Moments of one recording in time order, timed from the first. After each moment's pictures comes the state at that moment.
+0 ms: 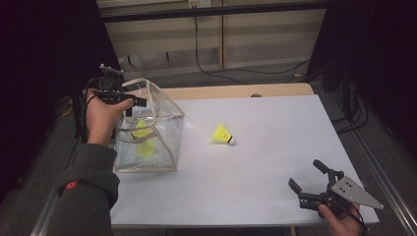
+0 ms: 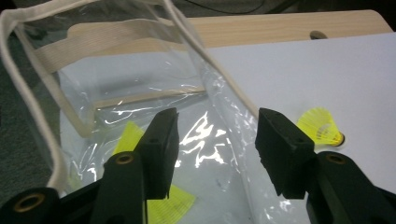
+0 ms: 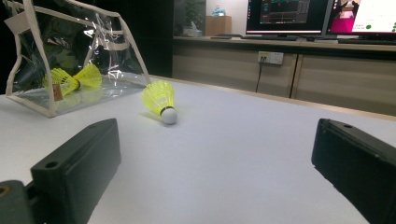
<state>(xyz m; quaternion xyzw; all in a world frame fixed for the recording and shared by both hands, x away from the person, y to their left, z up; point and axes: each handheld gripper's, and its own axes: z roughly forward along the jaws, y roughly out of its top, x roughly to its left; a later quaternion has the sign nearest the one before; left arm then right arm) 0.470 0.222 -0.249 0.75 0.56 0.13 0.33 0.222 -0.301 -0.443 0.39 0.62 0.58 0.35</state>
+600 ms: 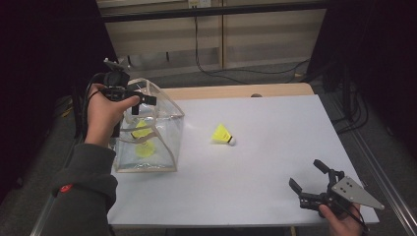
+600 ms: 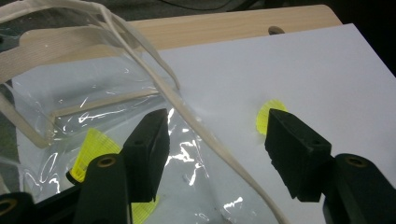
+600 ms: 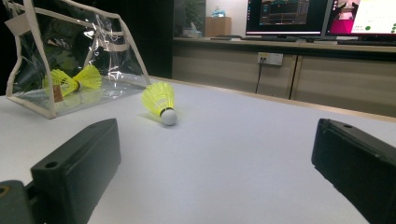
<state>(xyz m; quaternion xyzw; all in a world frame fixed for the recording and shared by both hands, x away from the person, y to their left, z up) 0.460 0.202 -0.232 0.77 0.53 0.09 0.35 0.221 -0.301 -0.442 0.39 0.62 0.58 0.35</state>
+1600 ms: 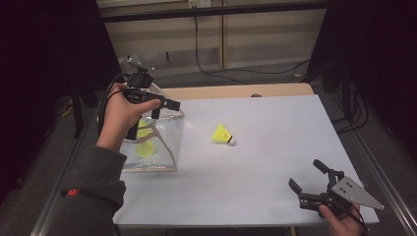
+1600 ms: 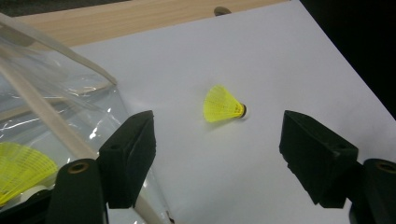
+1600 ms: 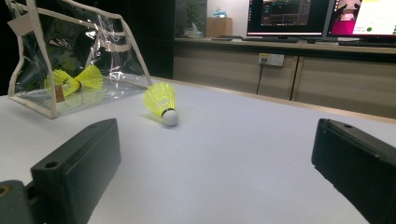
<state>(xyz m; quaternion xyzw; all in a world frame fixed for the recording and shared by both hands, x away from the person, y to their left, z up) 0.448 0.152 -0.232 0.81 0.47 0.03 0.36 0.221 -0.301 -0.441 0.39 0.63 0.58 0.35</state>
